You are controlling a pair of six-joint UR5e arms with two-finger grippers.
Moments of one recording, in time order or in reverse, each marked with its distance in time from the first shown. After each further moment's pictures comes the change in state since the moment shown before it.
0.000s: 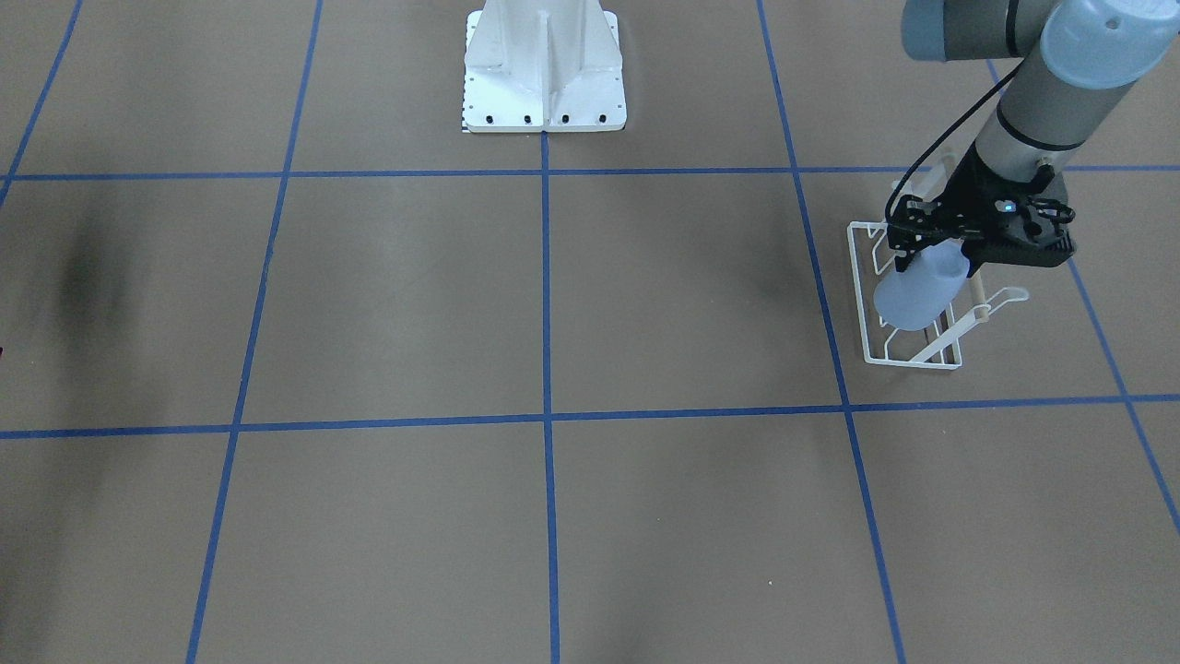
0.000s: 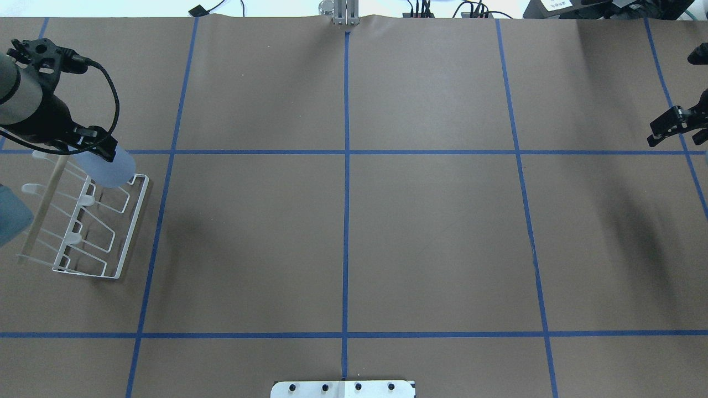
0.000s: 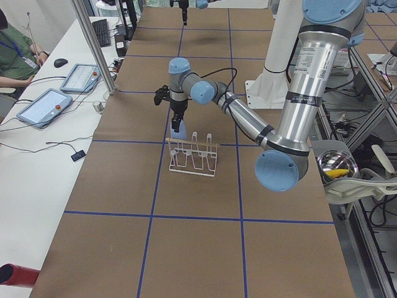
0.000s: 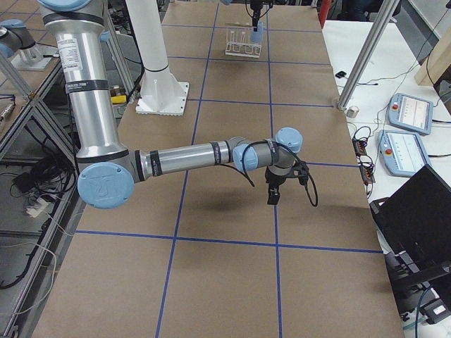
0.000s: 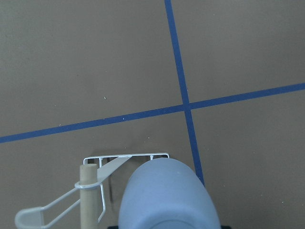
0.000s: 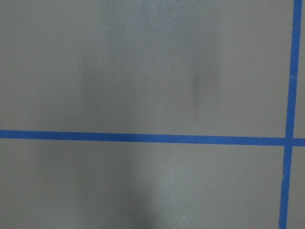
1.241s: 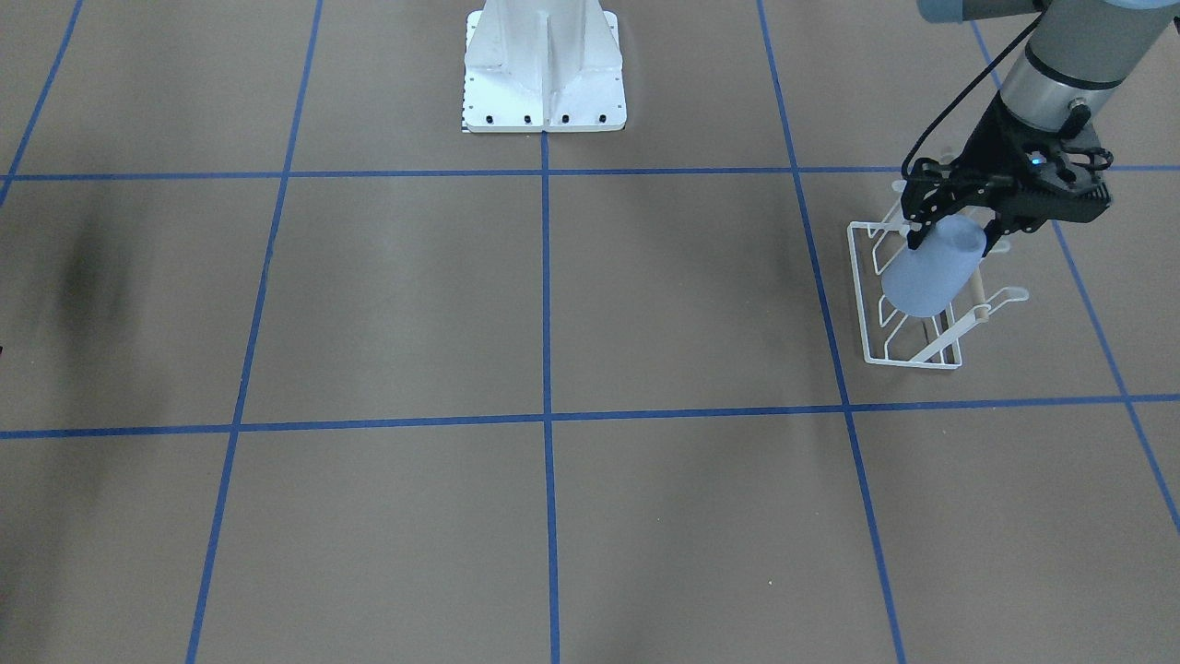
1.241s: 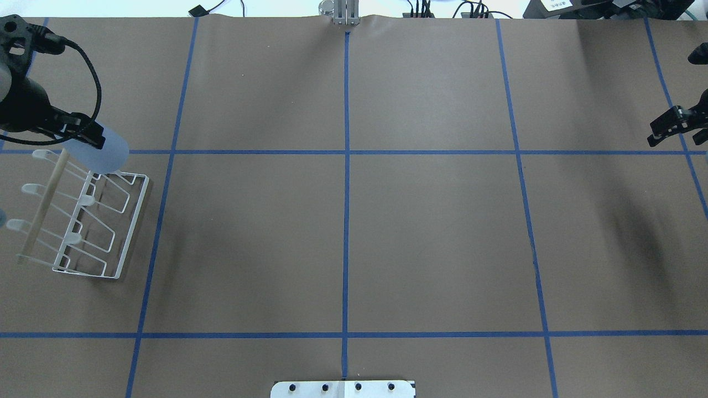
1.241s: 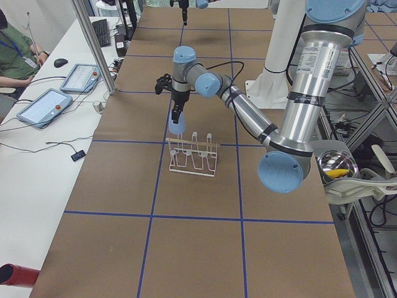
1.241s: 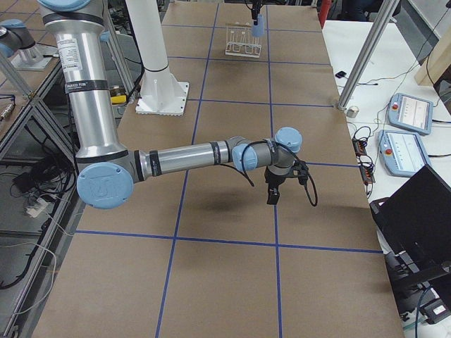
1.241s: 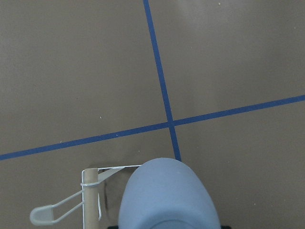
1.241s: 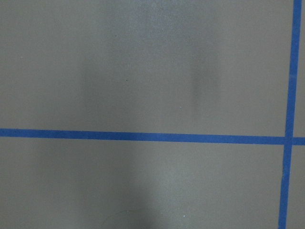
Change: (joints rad) left arm -0.036 0.009 -0.088 0.005 0.001 0.006; right arm 0.000 0.001 0.005 -0.005 -0.001 0.001
